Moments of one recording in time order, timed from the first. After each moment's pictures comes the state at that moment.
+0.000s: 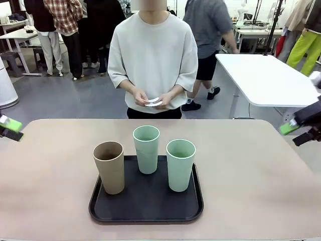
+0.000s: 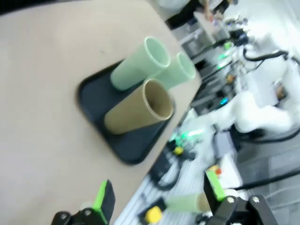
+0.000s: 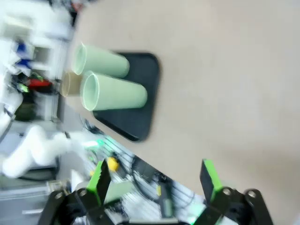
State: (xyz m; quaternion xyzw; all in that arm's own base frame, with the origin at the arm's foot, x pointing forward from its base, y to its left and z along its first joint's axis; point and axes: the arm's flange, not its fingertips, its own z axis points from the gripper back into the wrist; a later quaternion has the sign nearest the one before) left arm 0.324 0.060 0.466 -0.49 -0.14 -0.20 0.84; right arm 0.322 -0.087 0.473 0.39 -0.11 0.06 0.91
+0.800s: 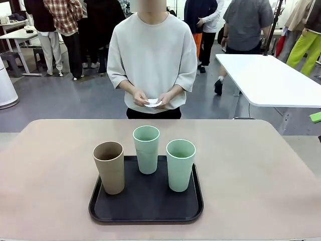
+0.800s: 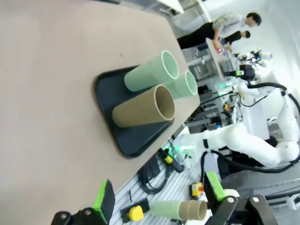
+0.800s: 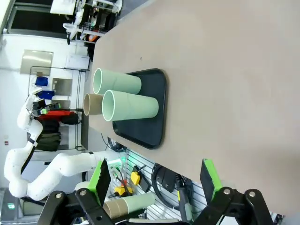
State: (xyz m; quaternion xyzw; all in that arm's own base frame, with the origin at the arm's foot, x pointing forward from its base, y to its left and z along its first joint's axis) left arm 0.301 0.100 0.485 -0.48 -0.12 -0.11 0.86; right arm 0.288 -0.130 0.487 0.43 -0.14 -0.01 0.89
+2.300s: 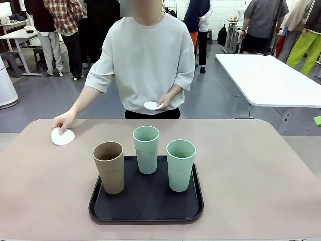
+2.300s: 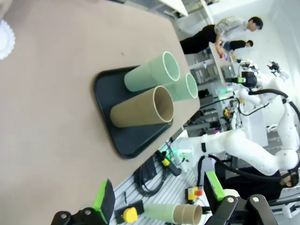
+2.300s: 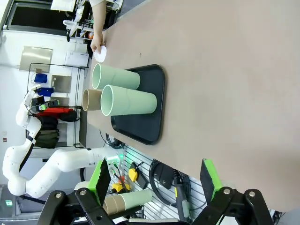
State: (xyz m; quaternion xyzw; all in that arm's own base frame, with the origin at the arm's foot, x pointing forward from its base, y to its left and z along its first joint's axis) left arm 0.296 0.094 0.486 -0.48 -0.12 -0.09 0.86; right arm 0.281 -0.134 0.487 0.42 -0.14 -0.01 0.90
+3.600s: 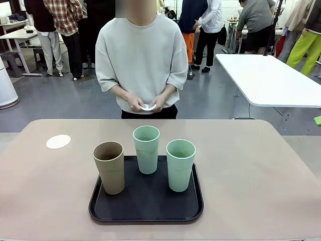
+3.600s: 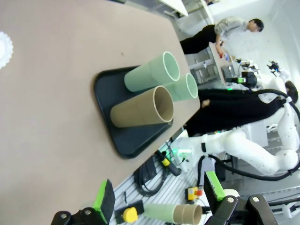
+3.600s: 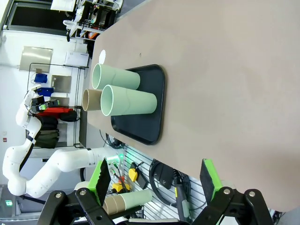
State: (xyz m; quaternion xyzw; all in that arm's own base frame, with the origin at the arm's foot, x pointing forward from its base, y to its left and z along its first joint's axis) left arm 0.296 0.094 0.486 -0.48 -0.12 -0.09 0.86; right arm 0.281 -0.134 0.487 0.42 -0.14 -0.01 0.90
